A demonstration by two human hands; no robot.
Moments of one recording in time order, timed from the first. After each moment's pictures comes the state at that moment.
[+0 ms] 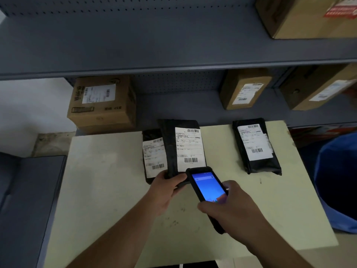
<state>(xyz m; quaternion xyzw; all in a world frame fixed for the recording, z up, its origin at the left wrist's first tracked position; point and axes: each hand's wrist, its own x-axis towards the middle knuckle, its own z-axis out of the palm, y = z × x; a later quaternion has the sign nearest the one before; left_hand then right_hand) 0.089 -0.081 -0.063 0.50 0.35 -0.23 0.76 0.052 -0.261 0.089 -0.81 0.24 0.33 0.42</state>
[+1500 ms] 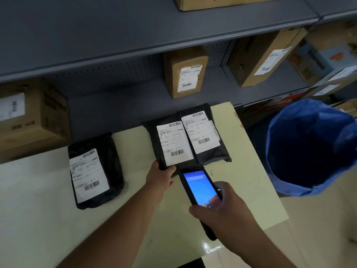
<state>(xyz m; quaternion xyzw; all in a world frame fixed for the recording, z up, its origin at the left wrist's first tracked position) 0.161 -0.260 -0.125 0.66 0.35 -0.30 0.59 0.062 -0.410 0.056 -0.78 0.34 0.27 0.45</state>
